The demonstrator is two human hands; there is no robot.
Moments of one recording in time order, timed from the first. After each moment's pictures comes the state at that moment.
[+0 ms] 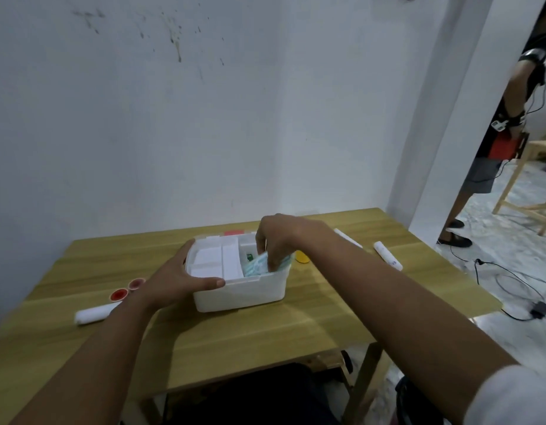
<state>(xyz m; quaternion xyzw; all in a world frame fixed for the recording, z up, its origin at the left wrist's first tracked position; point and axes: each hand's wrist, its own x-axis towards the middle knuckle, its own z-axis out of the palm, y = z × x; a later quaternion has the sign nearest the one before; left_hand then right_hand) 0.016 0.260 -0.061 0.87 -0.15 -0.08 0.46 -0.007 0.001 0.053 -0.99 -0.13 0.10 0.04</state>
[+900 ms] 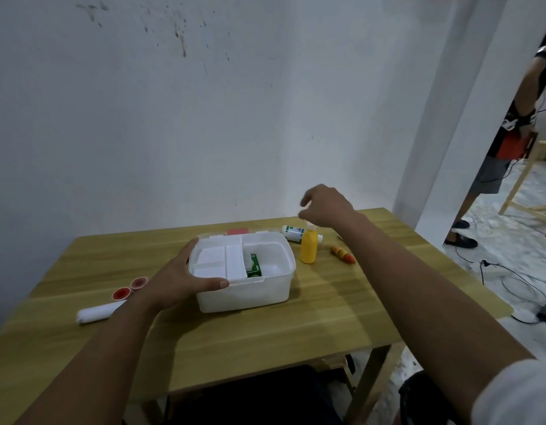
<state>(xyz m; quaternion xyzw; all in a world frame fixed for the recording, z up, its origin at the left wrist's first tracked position) 0.018 0.254 -0.066 0.86 -0.14 -0.07 0.49 0.042 -0.081 0.046 -0.97 0.05 -0.10 0.19</state>
